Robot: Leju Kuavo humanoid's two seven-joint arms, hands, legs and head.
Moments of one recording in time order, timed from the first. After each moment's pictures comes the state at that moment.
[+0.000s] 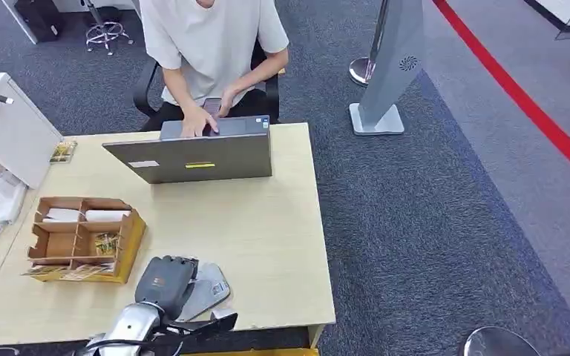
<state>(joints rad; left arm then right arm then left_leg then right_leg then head) -0.08 0.09 -0.44 -1.57 -1.50 -0.15 0.10 0.68 0.36 -0.06 -1.64 -0.01 -0.42 0.61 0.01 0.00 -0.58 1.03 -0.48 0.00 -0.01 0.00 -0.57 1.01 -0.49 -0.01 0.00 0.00</state>
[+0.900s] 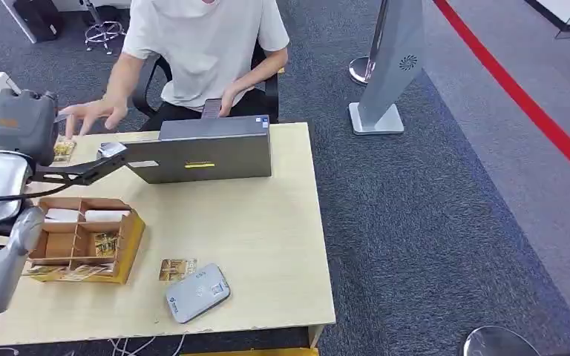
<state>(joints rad) -0.72 0.39 -0.38 -1.55 -1.50 -0.24 0.24 0.64 0.36 -0.07 -1.58 -0.11 -0.46 0.59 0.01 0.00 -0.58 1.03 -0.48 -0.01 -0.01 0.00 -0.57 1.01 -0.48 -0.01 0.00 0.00</state>
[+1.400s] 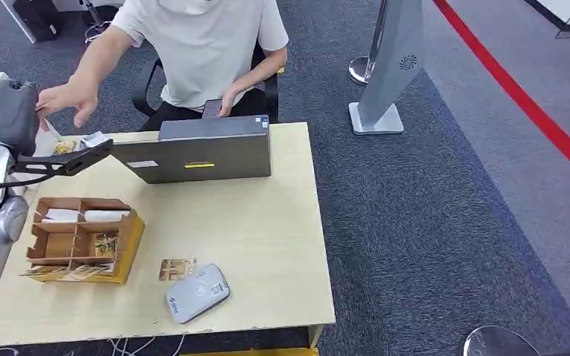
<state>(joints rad) -0.76 0.42 -0.38 -1.50 -1.50 -0.24 0.25 0.62 0.36 -0.08 -1.54 -0.14 -0.51 0.60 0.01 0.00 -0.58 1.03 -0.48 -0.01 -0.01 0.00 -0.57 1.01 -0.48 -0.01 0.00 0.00</state>
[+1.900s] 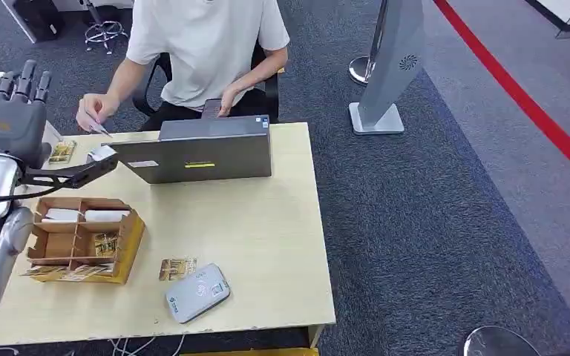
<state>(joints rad) -0.69 0.41 -0.36 -1.54 -1.50 -0.24 0.21 0.61 0.36 -0.12 -1.54 -0.18 -0.55 0.59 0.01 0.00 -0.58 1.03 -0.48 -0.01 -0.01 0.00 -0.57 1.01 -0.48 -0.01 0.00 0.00</state>
